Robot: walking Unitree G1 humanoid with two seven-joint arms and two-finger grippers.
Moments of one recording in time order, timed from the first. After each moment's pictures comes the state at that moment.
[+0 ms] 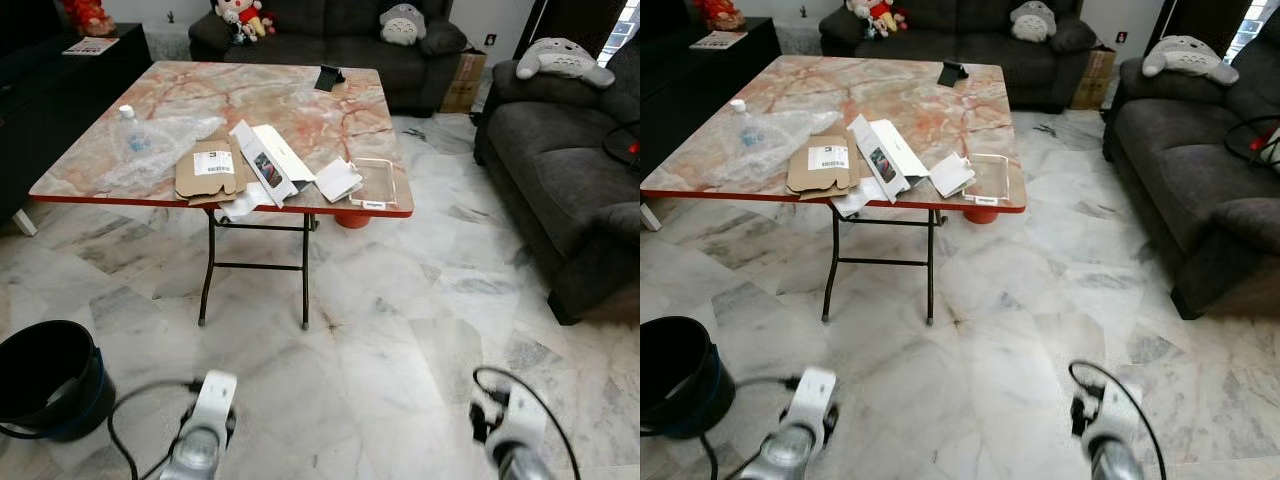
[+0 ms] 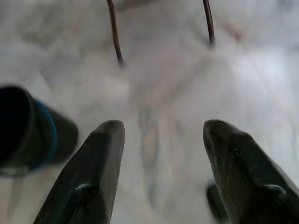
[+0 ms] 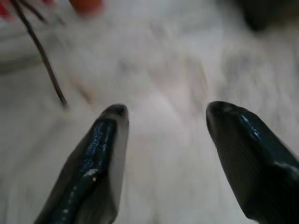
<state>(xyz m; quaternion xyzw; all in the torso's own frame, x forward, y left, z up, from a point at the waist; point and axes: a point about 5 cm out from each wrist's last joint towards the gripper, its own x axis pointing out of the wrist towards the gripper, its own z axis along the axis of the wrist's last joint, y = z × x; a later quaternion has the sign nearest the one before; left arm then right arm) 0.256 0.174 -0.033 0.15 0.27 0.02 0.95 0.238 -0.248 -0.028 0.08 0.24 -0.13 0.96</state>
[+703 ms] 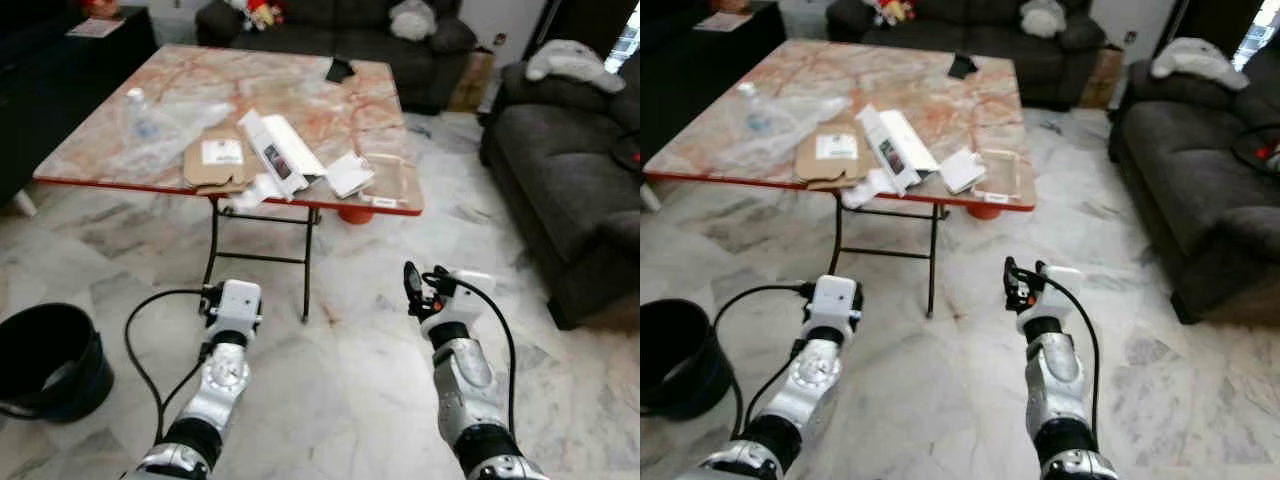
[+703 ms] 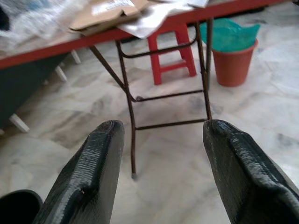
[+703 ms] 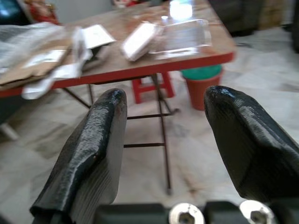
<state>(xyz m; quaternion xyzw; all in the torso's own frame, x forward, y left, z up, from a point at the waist) 0.320 0.131 0.055 0.15 0.02 0.02 0.99 0.321 -0.143 0.065 0.14 -0.01 0.05 0.99</state>
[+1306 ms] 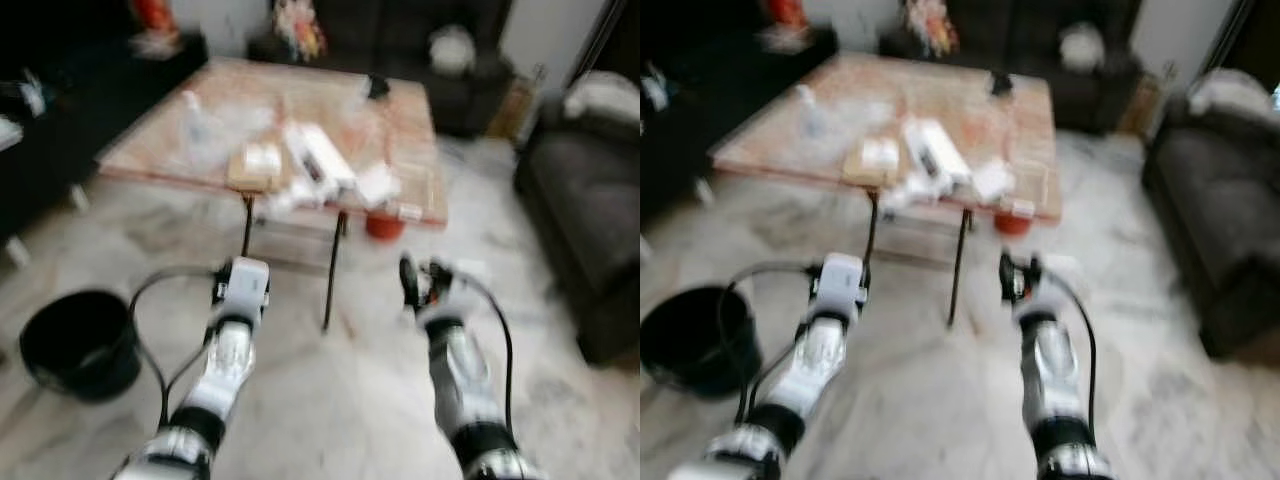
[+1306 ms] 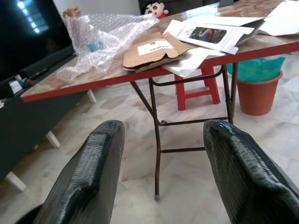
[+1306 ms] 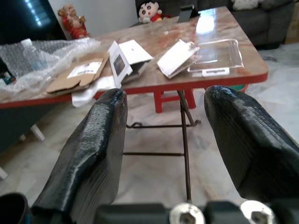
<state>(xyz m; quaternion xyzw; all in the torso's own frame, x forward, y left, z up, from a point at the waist) 0.328 0.121 0.073 0.15 -0.02 0.01 0.99 0.325 -0.151 0.073 0.14 -0.01 0.04 0.99</state>
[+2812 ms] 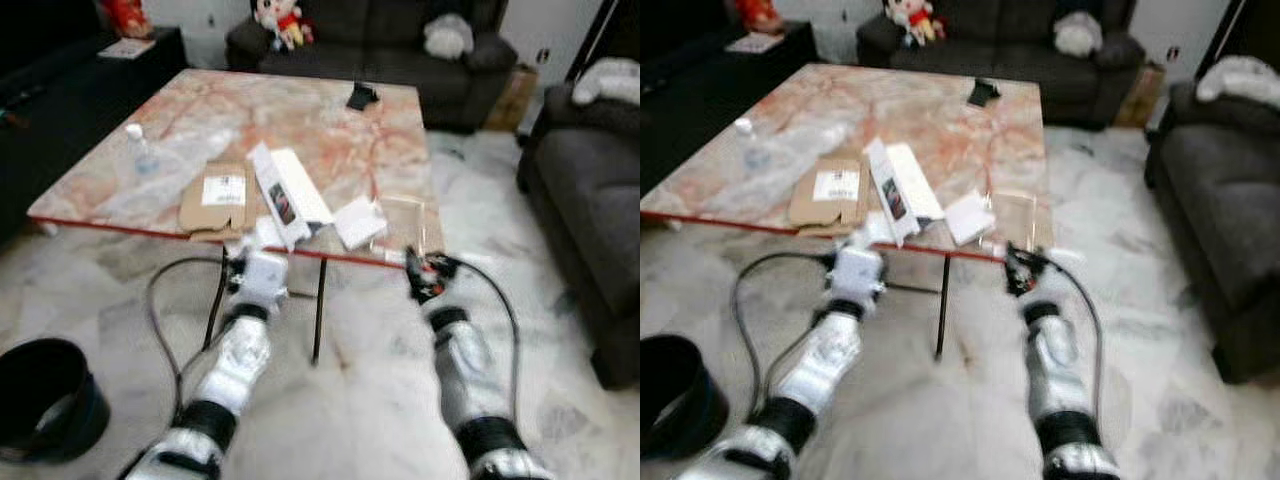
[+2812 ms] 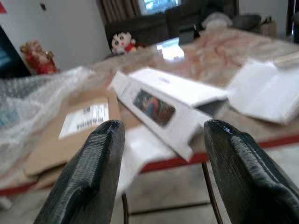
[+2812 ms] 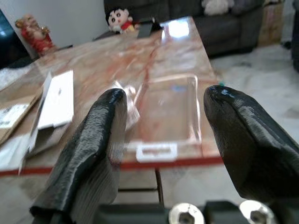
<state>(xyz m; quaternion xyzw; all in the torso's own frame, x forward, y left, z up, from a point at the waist) 0.335 0.099 0.098 0.16 -0.07 -0.03 0.98 0.328 -0.158 0.081 0.15 -0.01 0.02 0.99</state>
